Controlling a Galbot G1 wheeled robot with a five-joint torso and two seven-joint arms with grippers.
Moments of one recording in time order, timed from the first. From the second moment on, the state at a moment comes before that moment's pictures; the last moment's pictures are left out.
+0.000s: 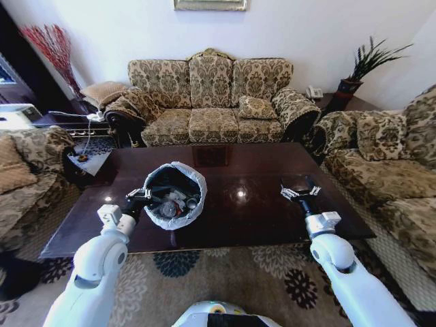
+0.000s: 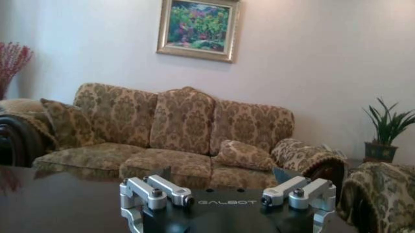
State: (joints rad) left arm 1.39 -1.23 -0.76 -2.31 -0.42 0.51 -0.03; right arm -1.27 0.97 0.51 1.98 0.43 0.00 0.16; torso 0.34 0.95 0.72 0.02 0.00
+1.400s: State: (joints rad) left arm 1.53 -1.39 -0.82 -2.29 -0.36 0.52 -0.10; right arm -1.25 0.98 0.51 1.98 0.40 0.01 0.19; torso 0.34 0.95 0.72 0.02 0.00
